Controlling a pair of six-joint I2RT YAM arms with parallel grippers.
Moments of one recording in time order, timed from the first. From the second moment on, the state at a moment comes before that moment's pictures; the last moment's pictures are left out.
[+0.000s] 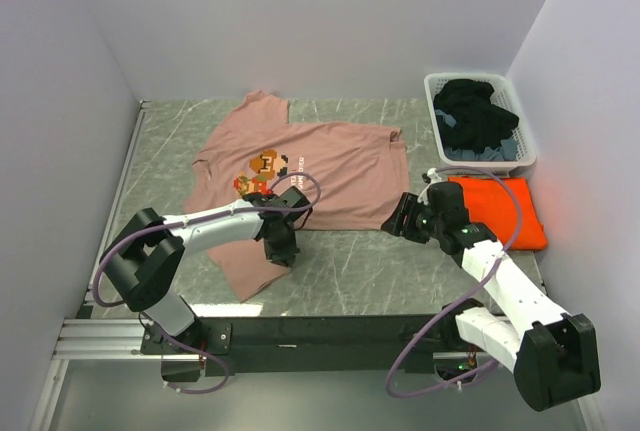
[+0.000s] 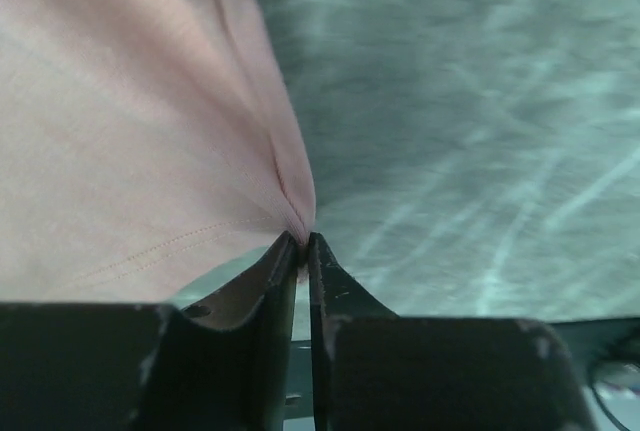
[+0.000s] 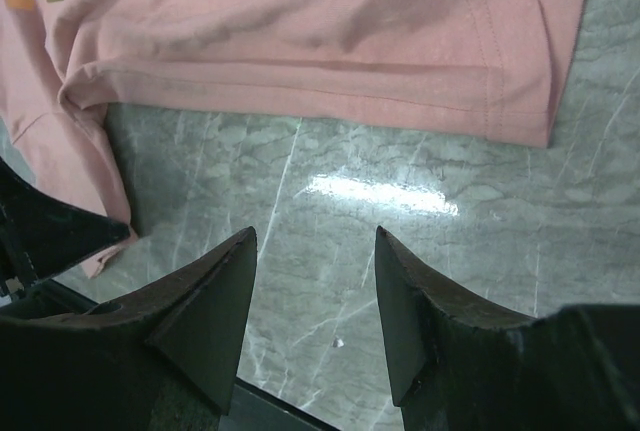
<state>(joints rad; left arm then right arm) -0.82 1.59 0.97 -0.73 -0.04 -0.97 0.25 0.97 0.55 -0.35 -0.27 0.55</state>
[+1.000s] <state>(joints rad) -0.15 1.19 0.70 -0.69 -0.13 -0.95 0.89 1.48 0.93 -0.30 -0.33 0.44</state>
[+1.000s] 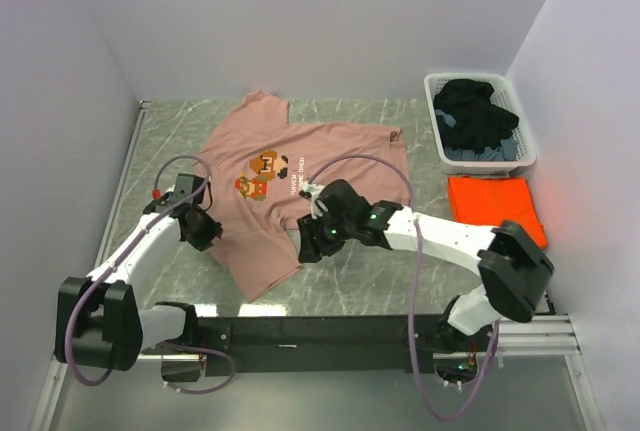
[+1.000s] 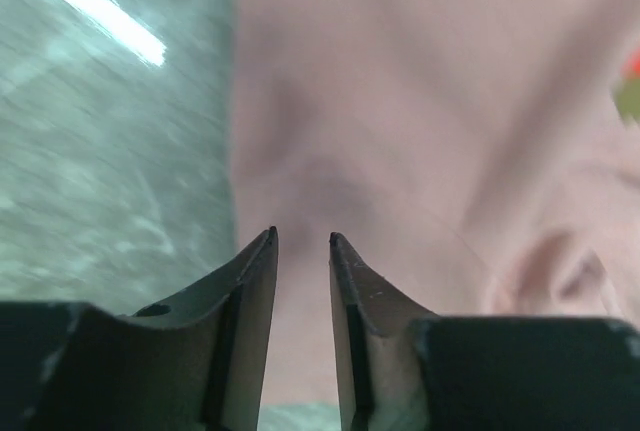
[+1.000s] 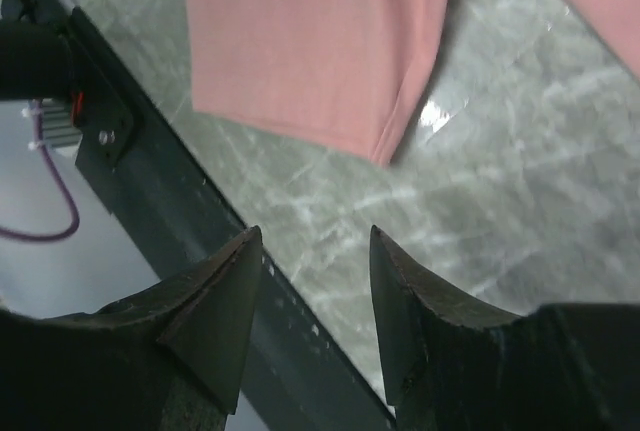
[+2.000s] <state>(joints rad) -0.07 1.31 0.64 -0.64 -0.18 -0.90 0.90 1.85 1.10 -0.29 -0.39 0.46</state>
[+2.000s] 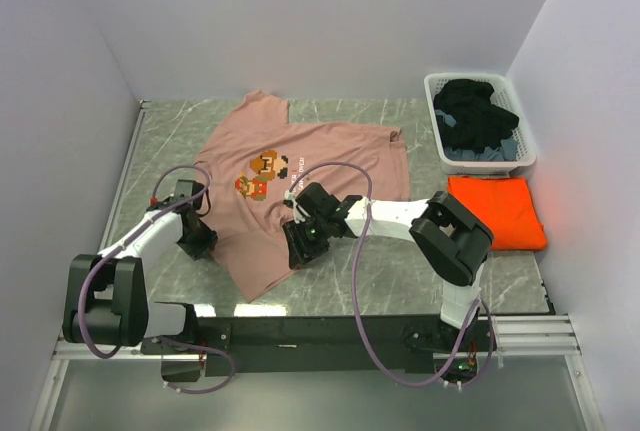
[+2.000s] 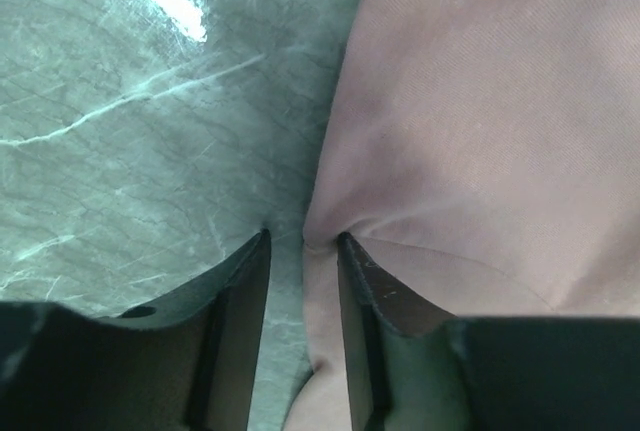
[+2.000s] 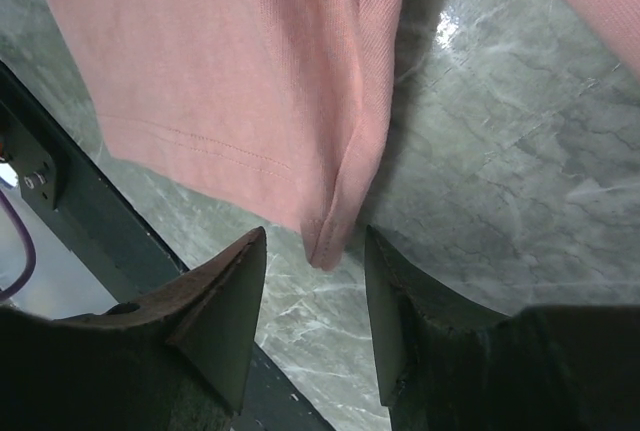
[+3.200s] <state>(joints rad) -0.07 1.59 0.89 -0.70 -0.38 -0.73 0.87 1.79 1.14 -0.41 -0.33 0.40</state>
